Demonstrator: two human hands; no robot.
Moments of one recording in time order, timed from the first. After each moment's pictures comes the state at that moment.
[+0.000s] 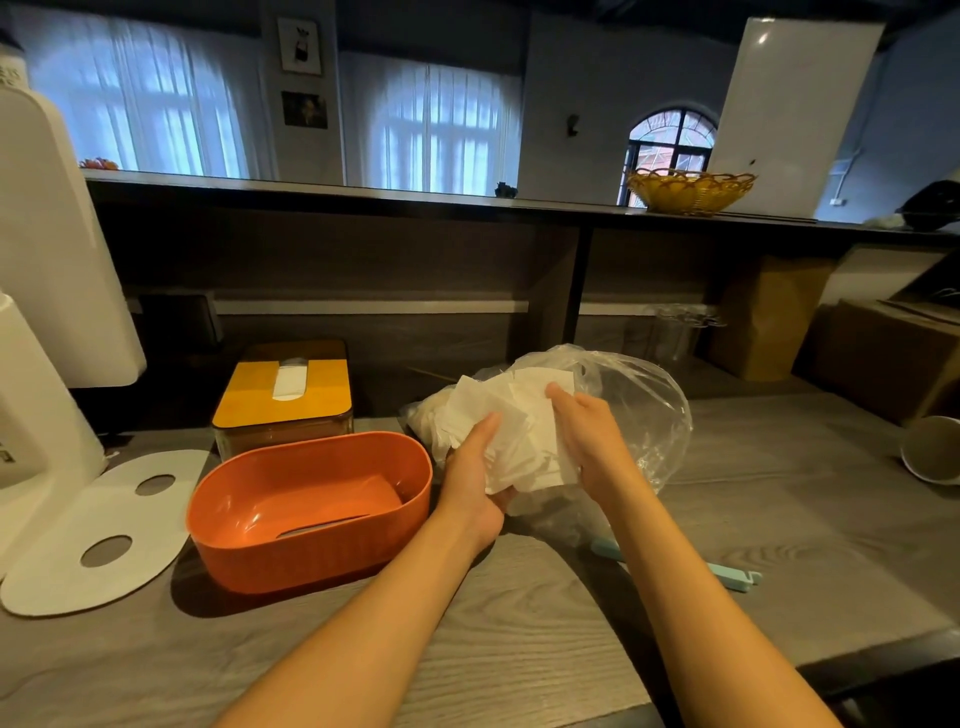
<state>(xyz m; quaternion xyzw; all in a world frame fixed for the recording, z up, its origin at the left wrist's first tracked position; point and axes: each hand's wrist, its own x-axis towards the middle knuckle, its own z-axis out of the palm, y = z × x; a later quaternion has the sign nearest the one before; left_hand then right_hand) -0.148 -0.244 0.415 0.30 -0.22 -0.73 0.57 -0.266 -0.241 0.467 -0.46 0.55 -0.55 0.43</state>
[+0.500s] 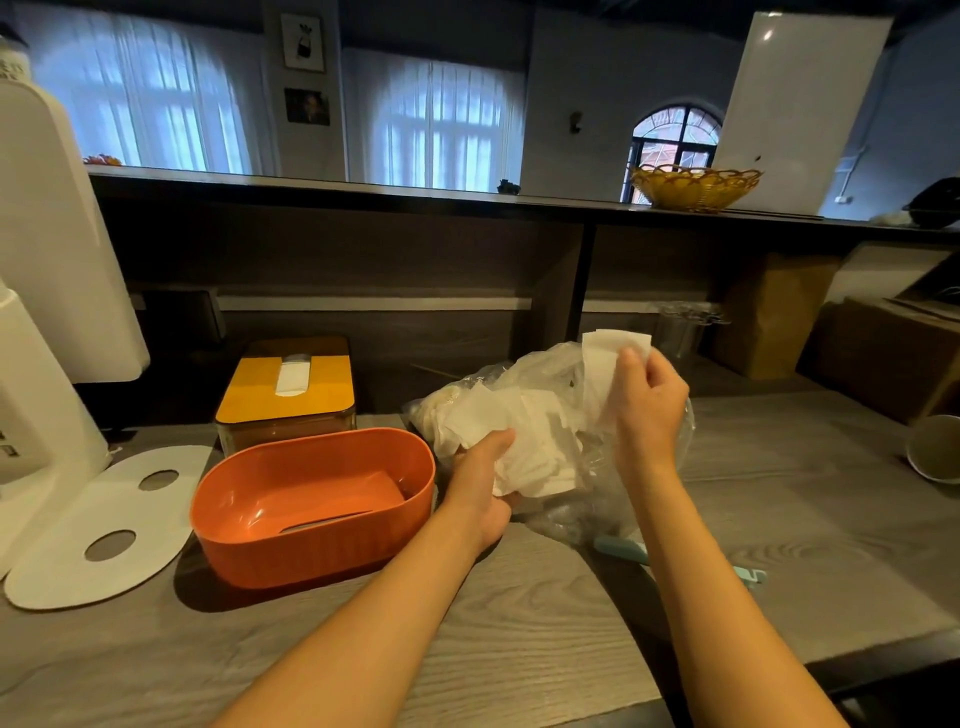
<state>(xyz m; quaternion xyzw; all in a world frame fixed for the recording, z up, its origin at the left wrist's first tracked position) -0.150 -0.242 0.416 0.32 -0.22 -0.74 0.55 -0.291 -0.238 0.478 -0.45 0.45 -0.74 0.21</state>
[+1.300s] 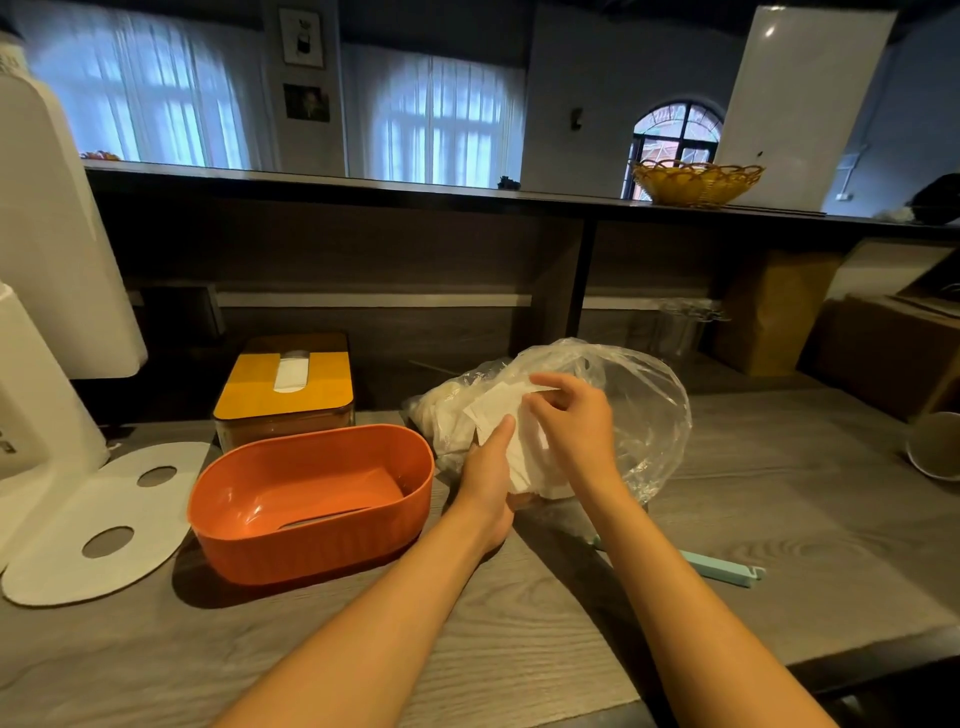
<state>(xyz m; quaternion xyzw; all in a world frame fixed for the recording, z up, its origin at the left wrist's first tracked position) -0.162 -0.247 0.403 0.37 -0.31 -0.68 0.55 -0.256 -0.253 0.449 -0.58 0.56 -0.57 0.17</state>
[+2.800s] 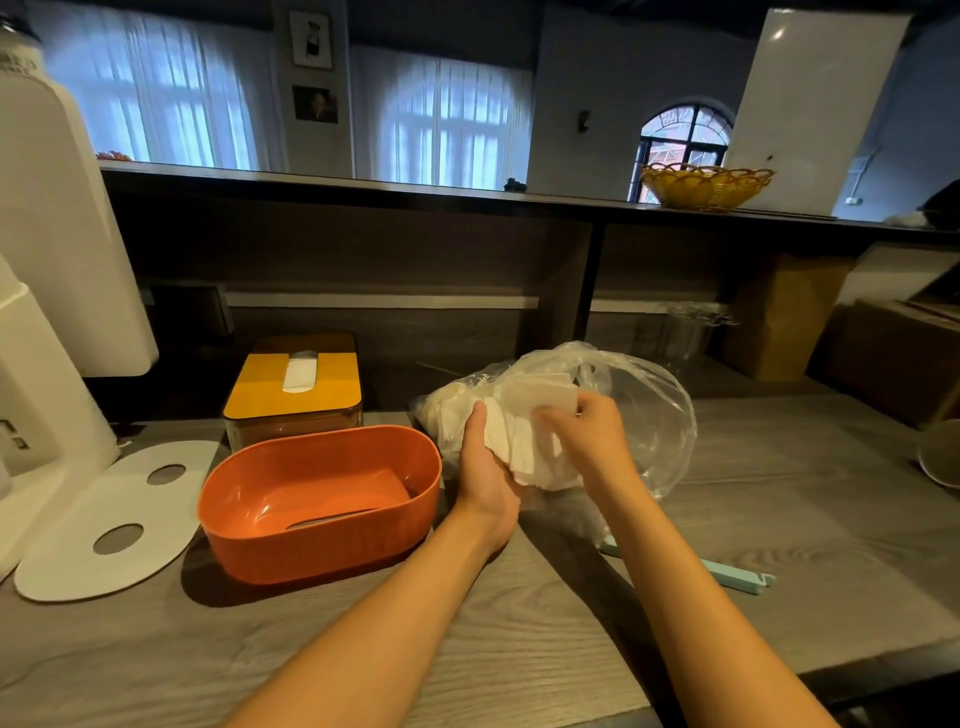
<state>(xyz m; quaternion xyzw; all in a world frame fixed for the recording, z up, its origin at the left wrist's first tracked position) -0.156 -0.237 0.417 0.28 -0.25 -0.71 0.59 -0.260 -0.244 0.456 -0.55 0.59 -0.53 0.27</state>
